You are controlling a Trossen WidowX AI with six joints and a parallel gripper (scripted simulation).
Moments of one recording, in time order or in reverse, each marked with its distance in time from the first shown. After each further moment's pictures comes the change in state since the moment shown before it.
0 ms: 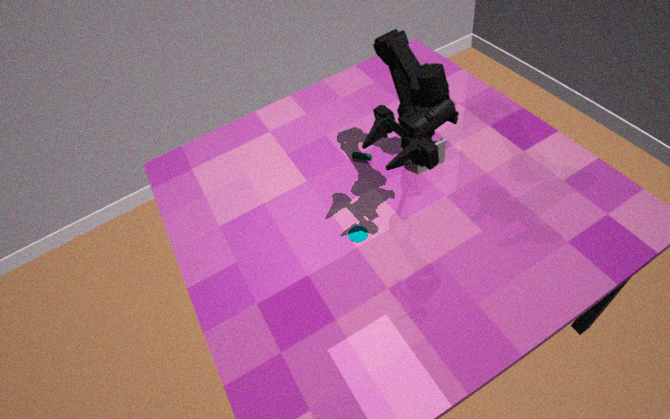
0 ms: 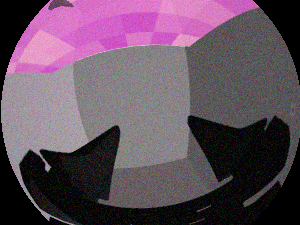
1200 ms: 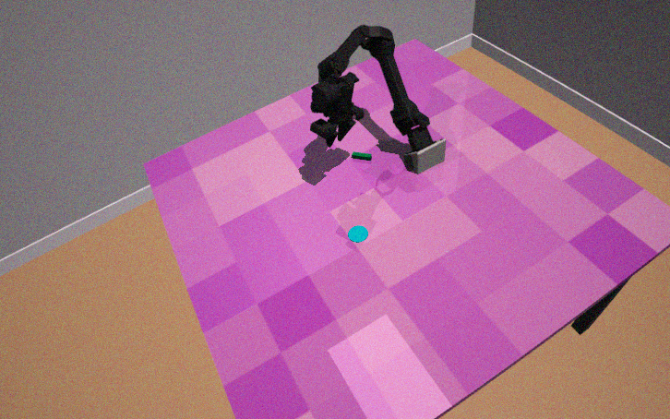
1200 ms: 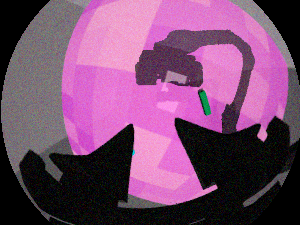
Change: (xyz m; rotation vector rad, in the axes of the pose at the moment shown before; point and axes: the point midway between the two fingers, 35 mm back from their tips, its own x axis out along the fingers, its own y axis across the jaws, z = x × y) arm -0.016 0.331 0.211 -1.697 -0.789 -1.007
